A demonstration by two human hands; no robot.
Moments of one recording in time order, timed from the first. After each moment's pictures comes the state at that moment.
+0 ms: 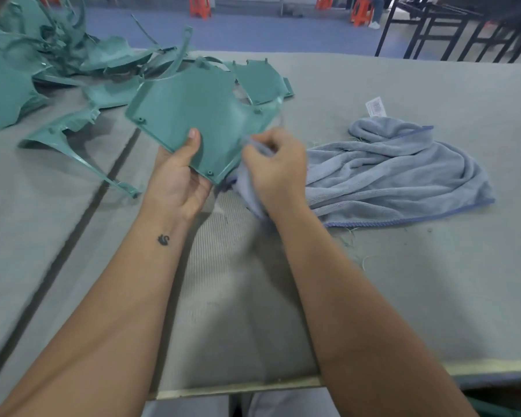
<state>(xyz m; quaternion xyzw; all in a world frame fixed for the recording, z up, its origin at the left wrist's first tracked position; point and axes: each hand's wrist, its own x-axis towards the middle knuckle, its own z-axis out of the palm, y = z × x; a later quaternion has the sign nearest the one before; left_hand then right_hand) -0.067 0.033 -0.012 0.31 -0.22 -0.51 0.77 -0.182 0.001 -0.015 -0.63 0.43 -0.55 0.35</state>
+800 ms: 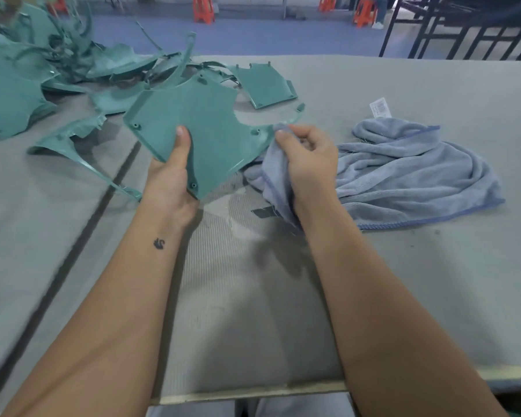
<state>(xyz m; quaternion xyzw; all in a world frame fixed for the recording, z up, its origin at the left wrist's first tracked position) -0.056 0.033 -0.018 0.41 -0.20 -0.46 0.76 -0.203 -0.016 -0.010 -0.46 0.39 -0.62 0.50</state>
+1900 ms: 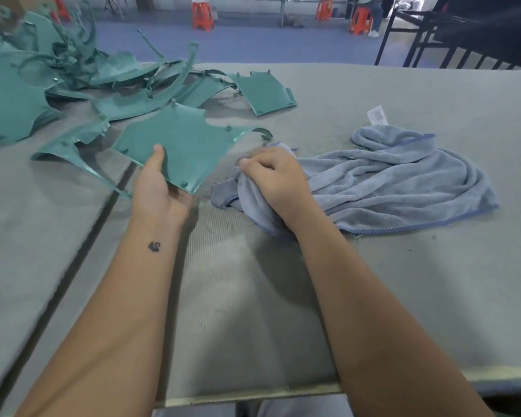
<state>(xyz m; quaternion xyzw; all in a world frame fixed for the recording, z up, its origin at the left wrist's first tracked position) -0.041 0.036 -0.014 0.33 -0.07 -0.47 0.82 -0.188 -0.013 -0.018 -0.70 0.40 -0.42 0.41</state>
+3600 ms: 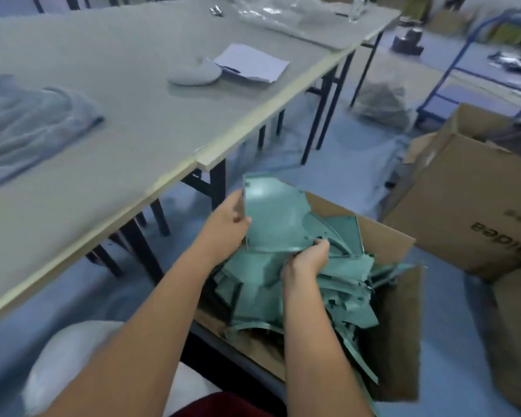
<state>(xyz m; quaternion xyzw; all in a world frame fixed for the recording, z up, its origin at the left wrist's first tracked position) -0.491 0.189 -0.112 0.28 -0.75 -0.57 0.20 -0.600 0.282 -0.162 0.28 0.42 -0.84 0.21</state>
